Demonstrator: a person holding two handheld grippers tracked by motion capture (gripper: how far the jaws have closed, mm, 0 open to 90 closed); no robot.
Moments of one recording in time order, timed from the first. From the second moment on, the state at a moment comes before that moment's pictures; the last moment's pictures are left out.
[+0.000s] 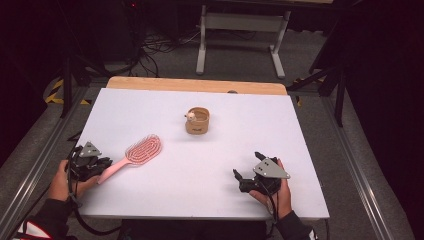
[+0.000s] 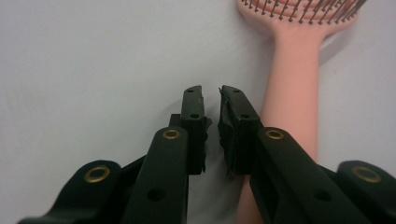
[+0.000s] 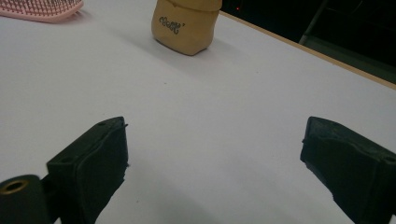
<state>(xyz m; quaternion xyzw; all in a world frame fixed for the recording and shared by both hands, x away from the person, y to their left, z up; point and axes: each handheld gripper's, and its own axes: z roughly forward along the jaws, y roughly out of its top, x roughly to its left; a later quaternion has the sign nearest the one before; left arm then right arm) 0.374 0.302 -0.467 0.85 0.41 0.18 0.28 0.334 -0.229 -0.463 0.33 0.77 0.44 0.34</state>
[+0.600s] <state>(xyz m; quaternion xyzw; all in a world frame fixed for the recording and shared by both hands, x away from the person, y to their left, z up) 0.370 0.280 -0.447 0.87 0.36 0.19 0.28 0.335 -0.228 -0.463 0.33 0.77 0.43 0.33</state>
